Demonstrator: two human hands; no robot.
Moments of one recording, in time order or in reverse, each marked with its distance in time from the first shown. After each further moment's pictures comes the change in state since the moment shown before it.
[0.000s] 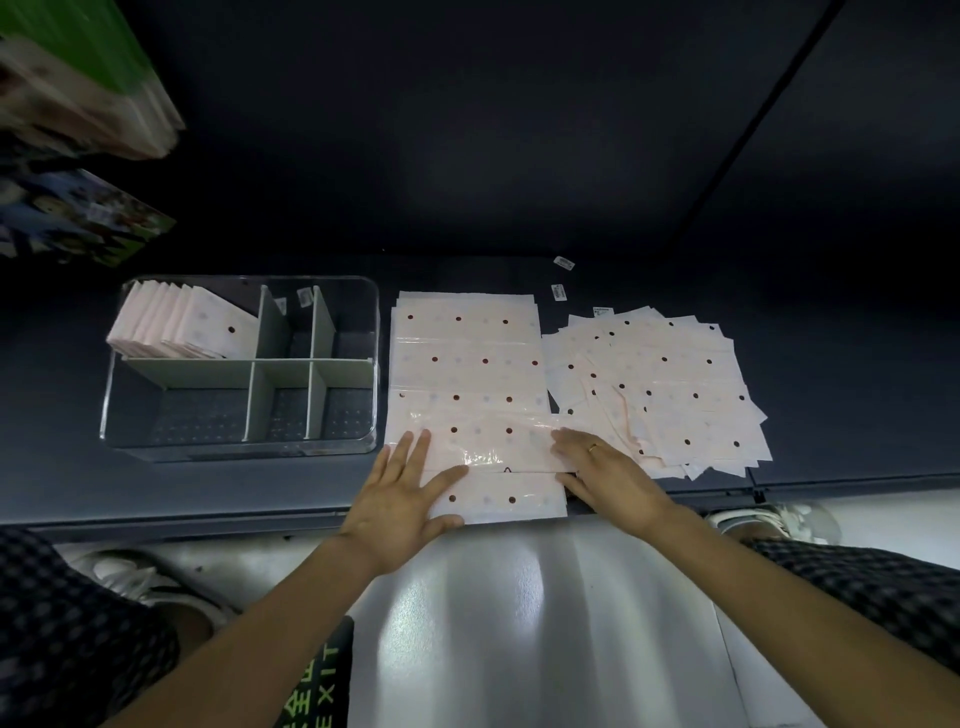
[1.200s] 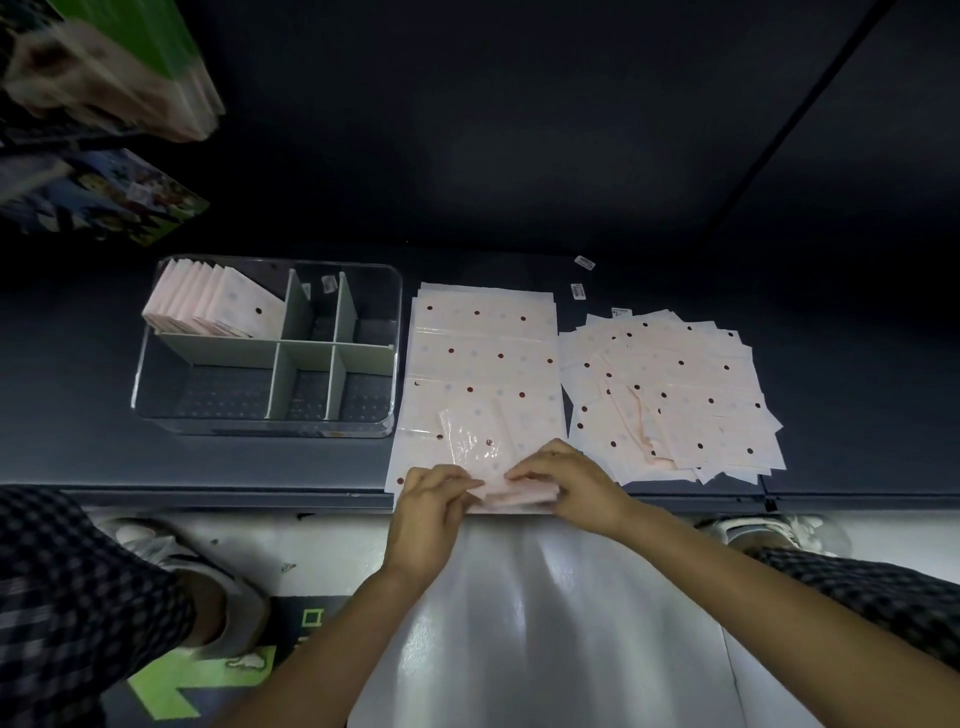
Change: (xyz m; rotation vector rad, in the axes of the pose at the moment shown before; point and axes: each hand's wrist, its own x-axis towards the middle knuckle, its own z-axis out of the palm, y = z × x) left_hand -0.014 0.047 0.013 -0.720 0.438 -0.240; right_hand 0.019 -0.048 -0.003 0.413 -0.267 0.057
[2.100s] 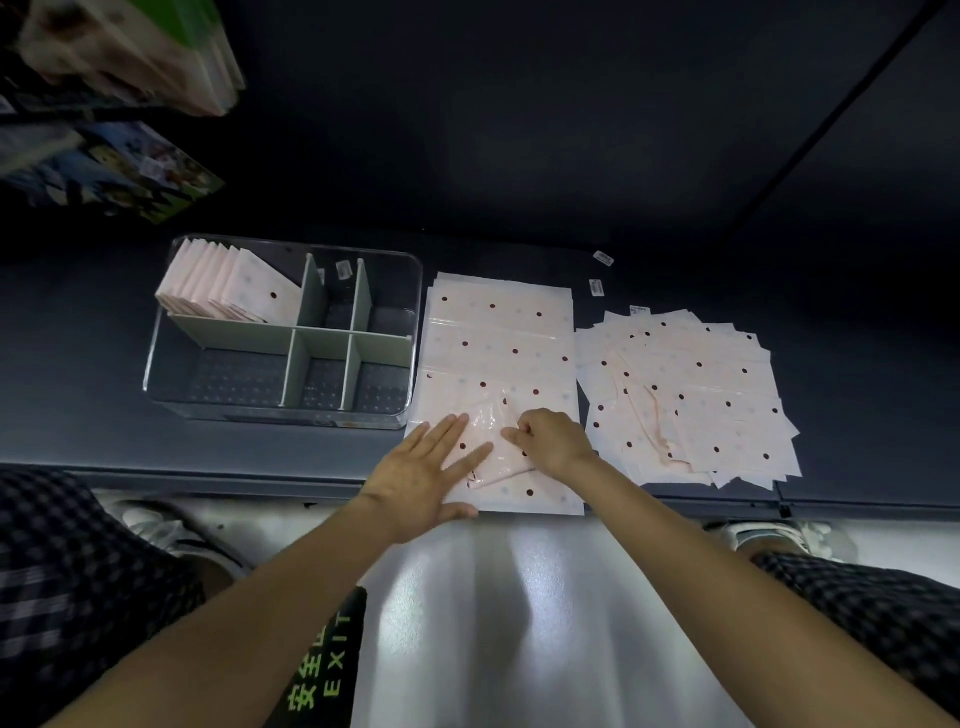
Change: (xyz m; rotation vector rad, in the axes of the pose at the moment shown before) left_hand 0.041 -0.034 -0.035 0.884 -0.525 0.373; right_hand 0.068 -0.031 0.001 -0.140 -0.010 0.460
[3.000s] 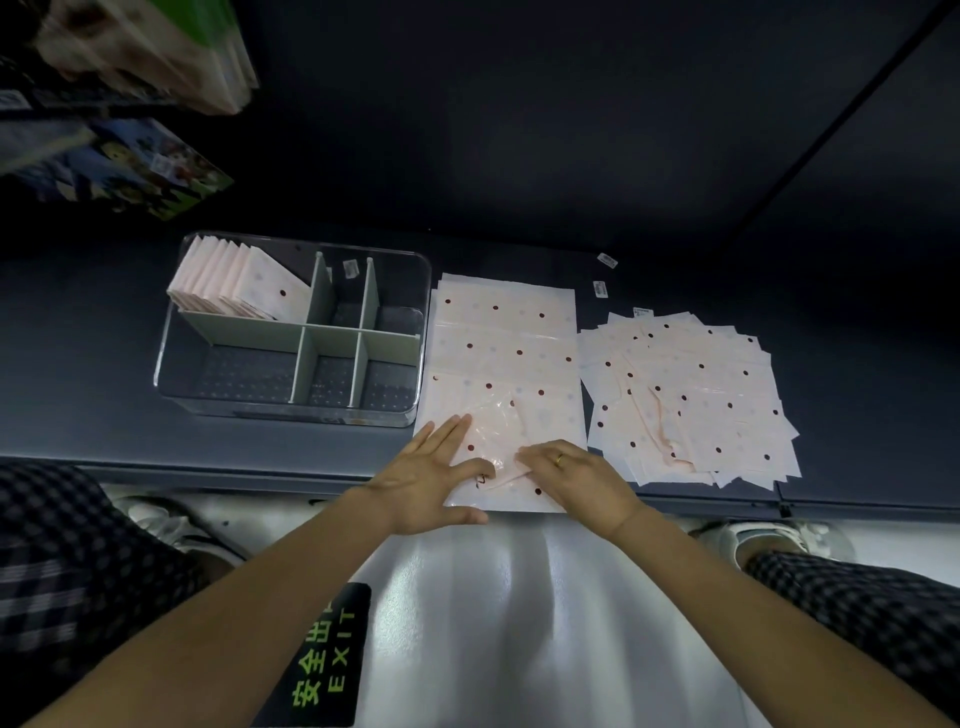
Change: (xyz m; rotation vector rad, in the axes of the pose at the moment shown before) left_hand -0.003 -0.008 0.002 -0.381 0.024 0.082; right_hand -0.039 0.046 0.023 -0.381 0.438 -0.771
